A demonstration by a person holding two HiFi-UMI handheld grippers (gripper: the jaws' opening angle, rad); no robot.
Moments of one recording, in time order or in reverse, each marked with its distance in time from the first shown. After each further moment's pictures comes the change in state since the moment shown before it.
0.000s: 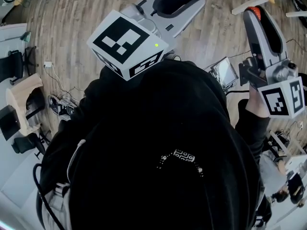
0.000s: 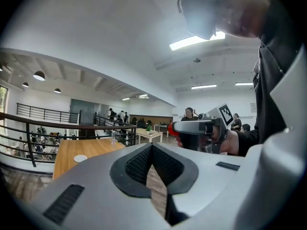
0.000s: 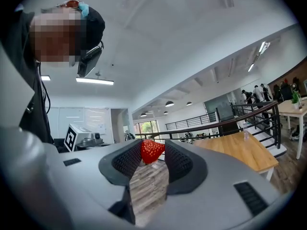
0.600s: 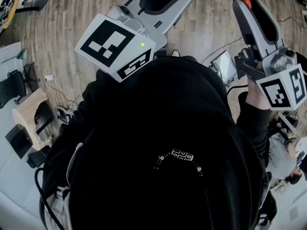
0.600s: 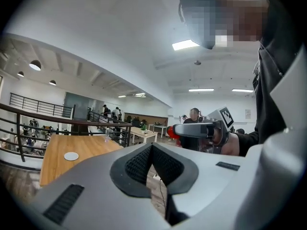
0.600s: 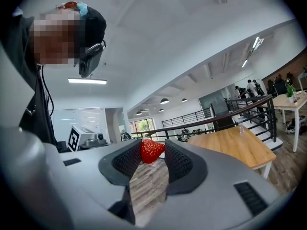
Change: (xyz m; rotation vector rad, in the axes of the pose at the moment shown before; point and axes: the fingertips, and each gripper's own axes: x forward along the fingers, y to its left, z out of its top) left arm 0.039 0.006 0.001 -0.028 0.006 -0.070; right arm -0.002 -0.031 -0.003 0.054 0.003 -0.041
